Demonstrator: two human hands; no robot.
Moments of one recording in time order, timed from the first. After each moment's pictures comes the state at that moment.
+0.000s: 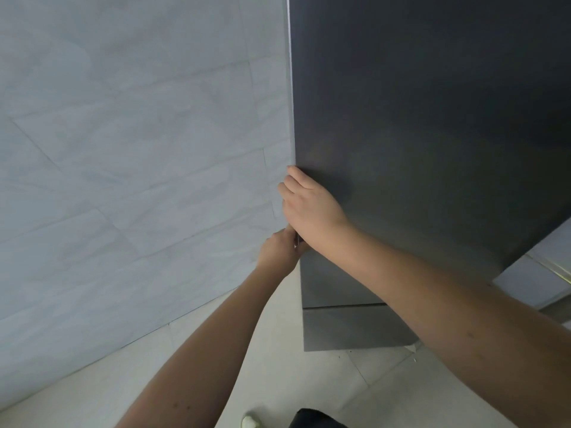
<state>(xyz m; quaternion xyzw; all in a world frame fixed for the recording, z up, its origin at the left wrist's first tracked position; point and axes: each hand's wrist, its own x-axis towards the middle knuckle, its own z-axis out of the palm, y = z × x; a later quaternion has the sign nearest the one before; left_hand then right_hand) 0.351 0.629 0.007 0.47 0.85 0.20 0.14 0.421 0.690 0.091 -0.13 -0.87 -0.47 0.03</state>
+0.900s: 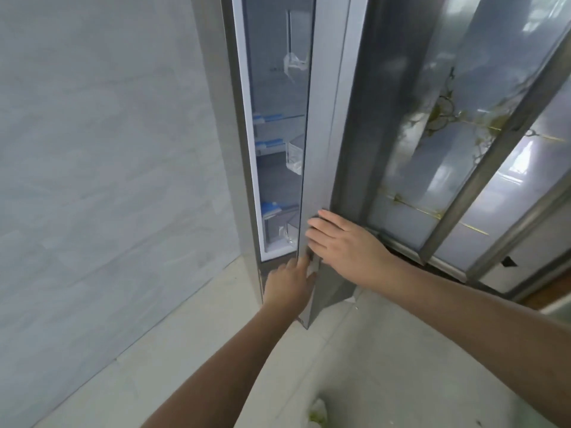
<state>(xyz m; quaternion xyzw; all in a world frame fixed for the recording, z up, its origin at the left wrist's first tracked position) 0.485 0.481 -0.041 0.67 0.73 0.14 0.06 0.620 0.541 0.057 -0.20 -0.91 -0.35 -0.03</state>
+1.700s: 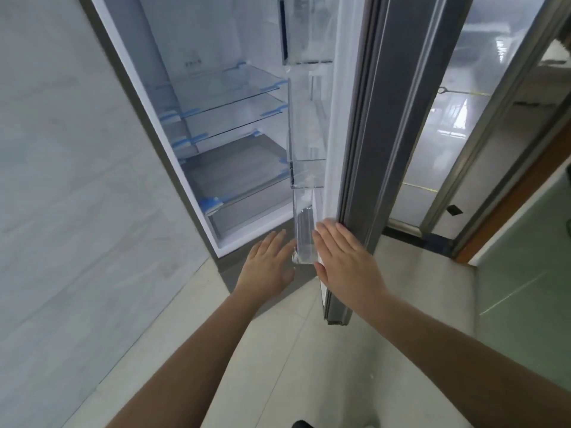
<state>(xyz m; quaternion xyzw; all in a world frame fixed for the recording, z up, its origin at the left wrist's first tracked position) 0.562 0.482 -0.043 0.80 0.60 0.07 0.01 0.759 0.466 0.006 -0.50 -0.84 -0.22 0.02</state>
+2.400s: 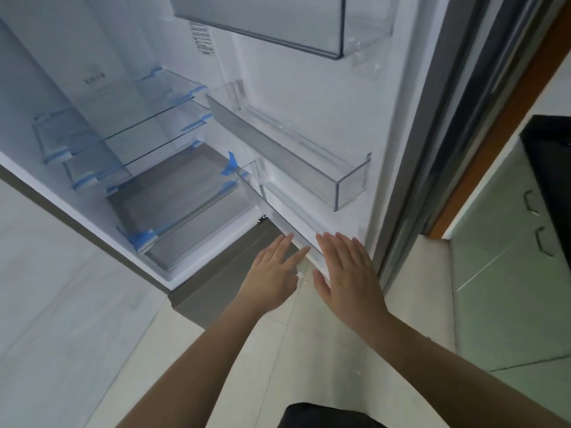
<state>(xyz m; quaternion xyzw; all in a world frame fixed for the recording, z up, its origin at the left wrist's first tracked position) 0.707 0.577 -0.053 0.87 0.49 0.06 0.04 0.891 0.526 -0.033 -0.61 -0.76 -0.07 0.23</state>
